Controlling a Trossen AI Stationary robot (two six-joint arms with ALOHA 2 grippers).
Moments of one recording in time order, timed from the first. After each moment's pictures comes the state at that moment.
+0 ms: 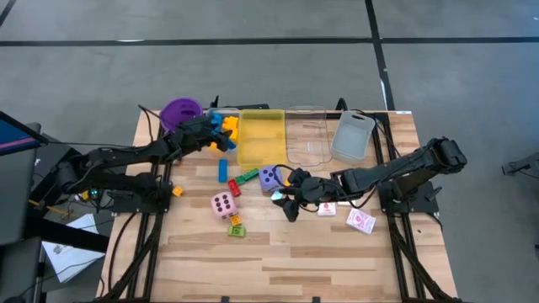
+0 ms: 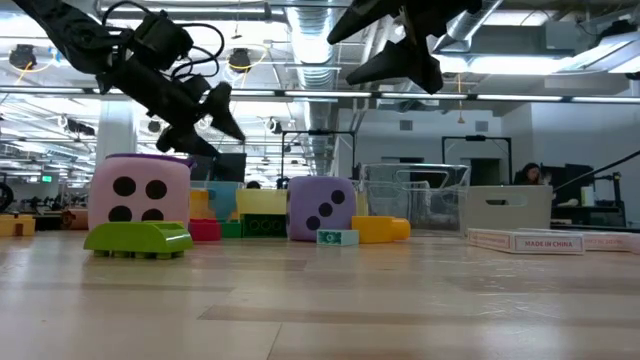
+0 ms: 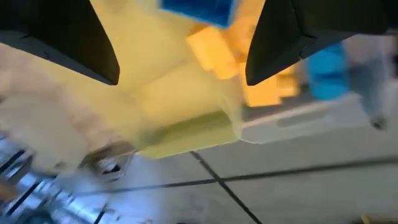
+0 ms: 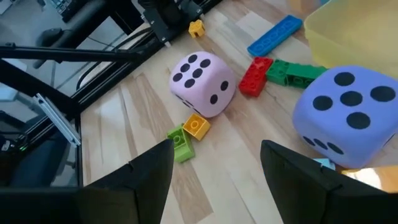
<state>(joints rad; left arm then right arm) 0.58 1.10 0.45 0.25 -0.21 -0.43 0.24 1.53 1.05 -0.12 0.29 0.77</state>
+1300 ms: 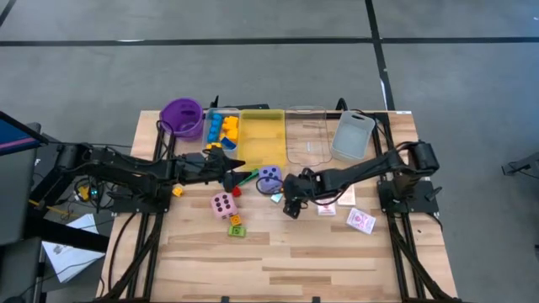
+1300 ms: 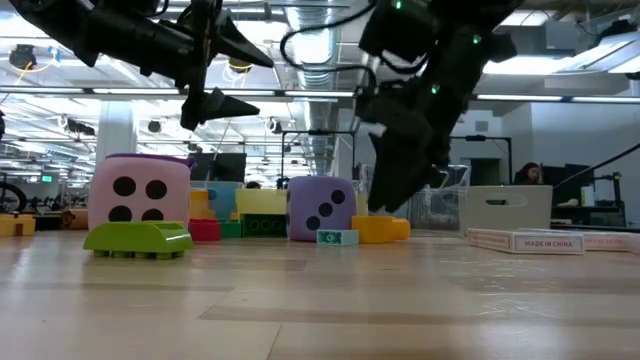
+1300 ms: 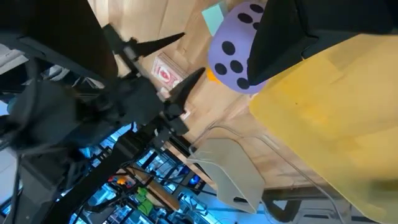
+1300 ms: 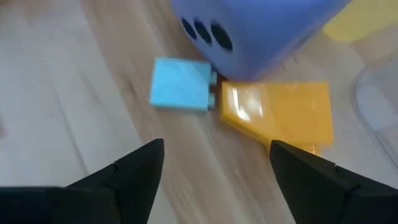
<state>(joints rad) 0.02 1.10 0.45 0.43 -0.26 -0.67 0.11 1.78 1.05 -0.39 0.26 0.52</state>
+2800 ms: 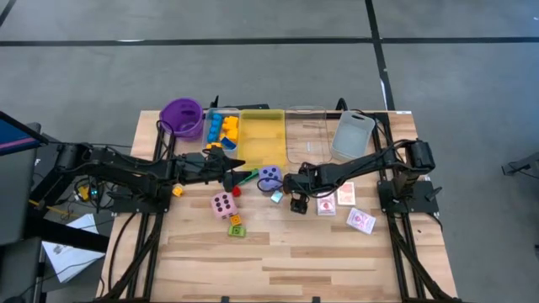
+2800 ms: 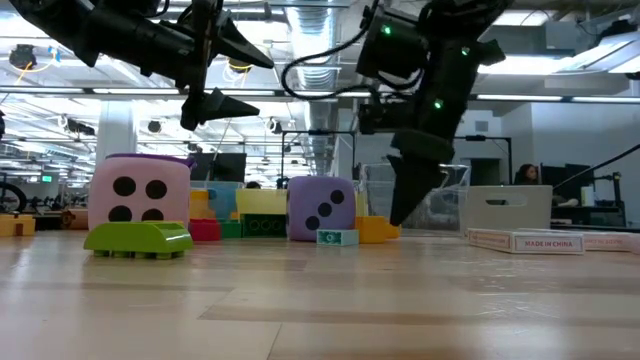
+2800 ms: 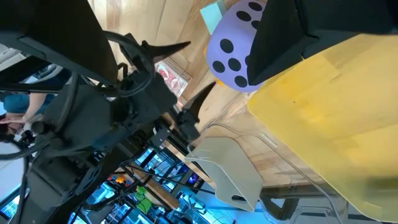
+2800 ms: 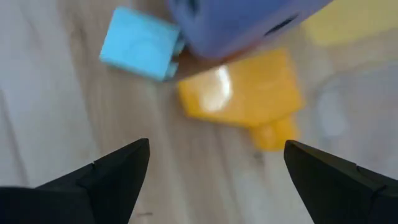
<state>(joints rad) 0.02 1.10 0.45 0.43 -0.26 -0.67 0.05 1.80 1.09 -0.52 0.24 0.25</state>
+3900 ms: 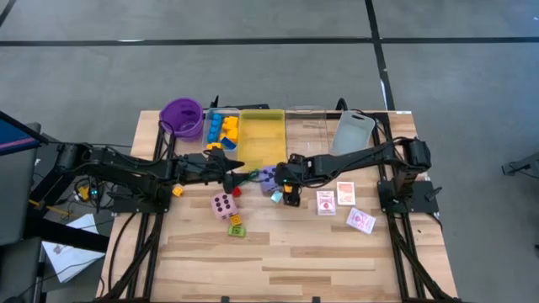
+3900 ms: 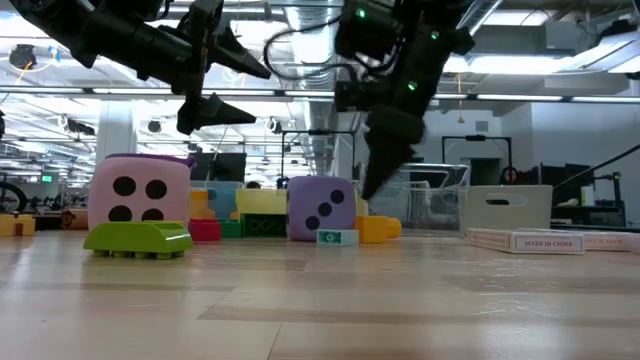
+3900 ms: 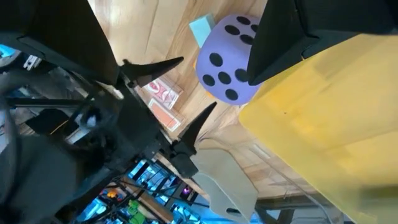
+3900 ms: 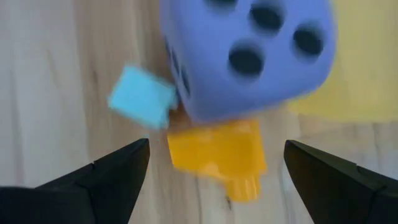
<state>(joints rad) 0.02 1.10 0.45 0.37 -0.25 -0.65 0.00 1.82 1.22 -0.56 0.22 0.04</state>
